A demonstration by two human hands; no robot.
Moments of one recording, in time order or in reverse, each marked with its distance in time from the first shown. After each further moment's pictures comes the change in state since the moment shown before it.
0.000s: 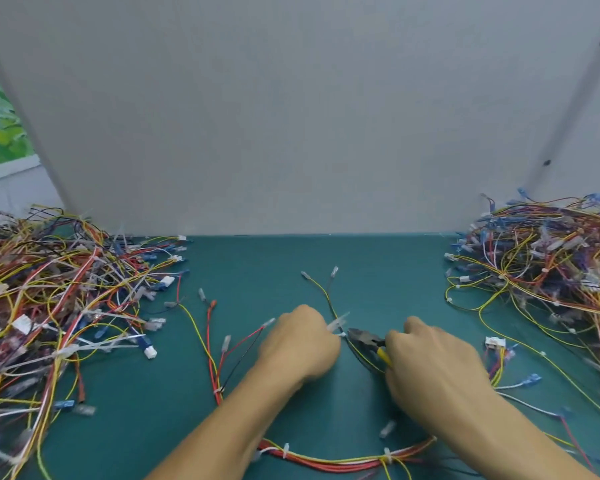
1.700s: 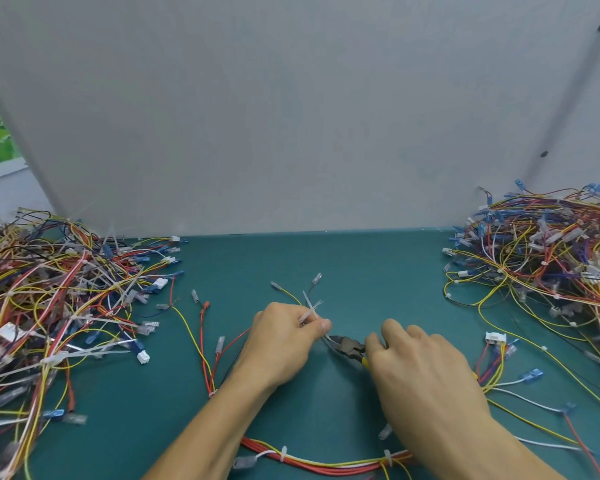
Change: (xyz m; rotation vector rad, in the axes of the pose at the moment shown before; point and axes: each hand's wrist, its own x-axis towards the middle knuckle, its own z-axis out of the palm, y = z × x) left_hand 0.012 -0.032 0.008 -0.398 0.175 0.202; right_hand -0.015 -0.019 -0.016 -0.020 0.095 -0.081
